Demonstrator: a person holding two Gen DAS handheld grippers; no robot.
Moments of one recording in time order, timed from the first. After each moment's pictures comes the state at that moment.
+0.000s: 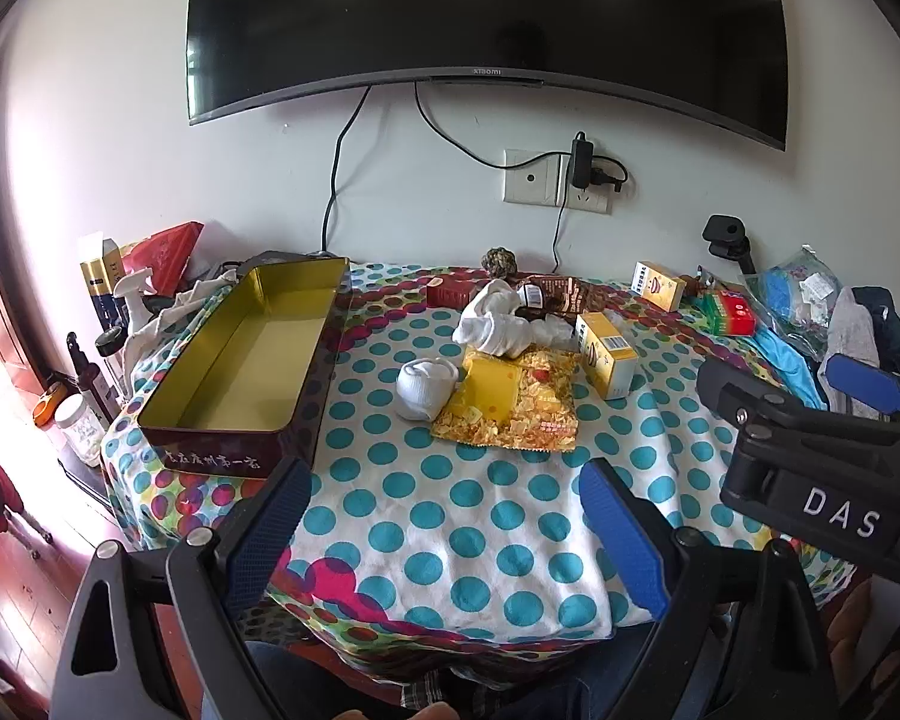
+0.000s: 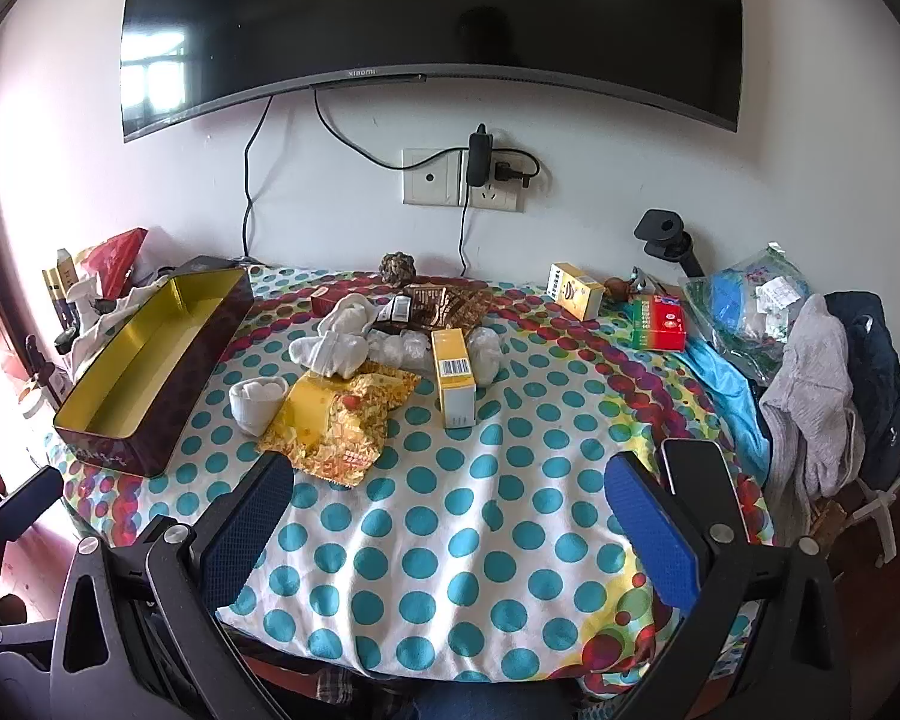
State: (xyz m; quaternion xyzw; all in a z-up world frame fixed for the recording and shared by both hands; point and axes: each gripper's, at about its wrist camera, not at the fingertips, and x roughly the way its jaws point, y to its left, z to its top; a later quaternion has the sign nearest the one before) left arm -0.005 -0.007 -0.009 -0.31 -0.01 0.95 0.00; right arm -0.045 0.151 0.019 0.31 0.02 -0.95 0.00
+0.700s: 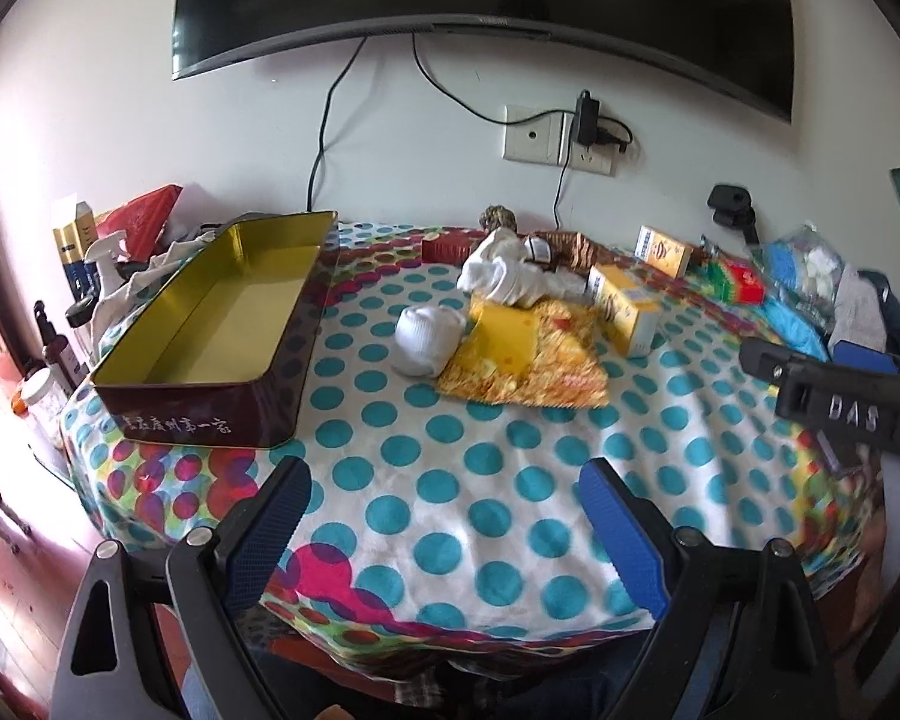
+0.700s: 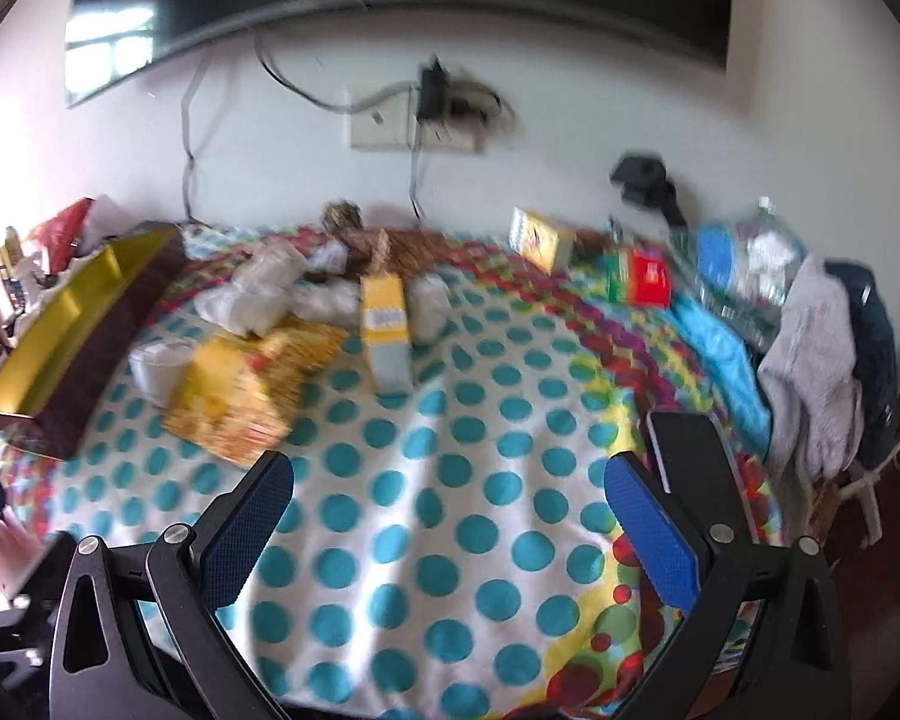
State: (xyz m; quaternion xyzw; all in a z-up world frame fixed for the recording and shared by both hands) left arm -0.028 -0.027 -0.067 -0.33 -0.01 0.94 0.02; right arm -0.095 0.190 -0.043 0.36 0.02 -0.93 -0.04
